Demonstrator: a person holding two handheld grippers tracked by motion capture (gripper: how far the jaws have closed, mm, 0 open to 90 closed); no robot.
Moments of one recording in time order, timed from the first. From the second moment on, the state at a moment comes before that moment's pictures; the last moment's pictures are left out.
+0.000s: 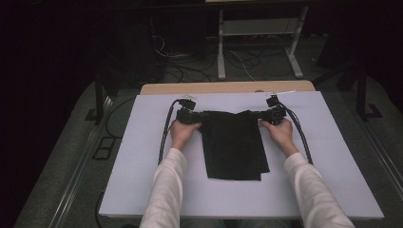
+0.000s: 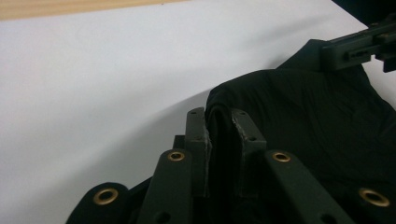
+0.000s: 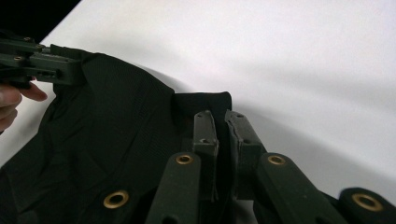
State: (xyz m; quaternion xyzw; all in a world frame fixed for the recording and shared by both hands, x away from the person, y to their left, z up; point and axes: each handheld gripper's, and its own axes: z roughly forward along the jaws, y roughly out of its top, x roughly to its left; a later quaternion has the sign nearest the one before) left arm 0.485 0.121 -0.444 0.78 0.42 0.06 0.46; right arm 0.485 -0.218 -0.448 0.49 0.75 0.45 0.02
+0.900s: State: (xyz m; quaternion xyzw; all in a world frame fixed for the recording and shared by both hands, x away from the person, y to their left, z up) left arm 0.465 0.134 -0.432 0.78 0.41 0.06 0.47; right arm 0.464 -0.217 -0.424 0.46 0.78 0.43 0.07
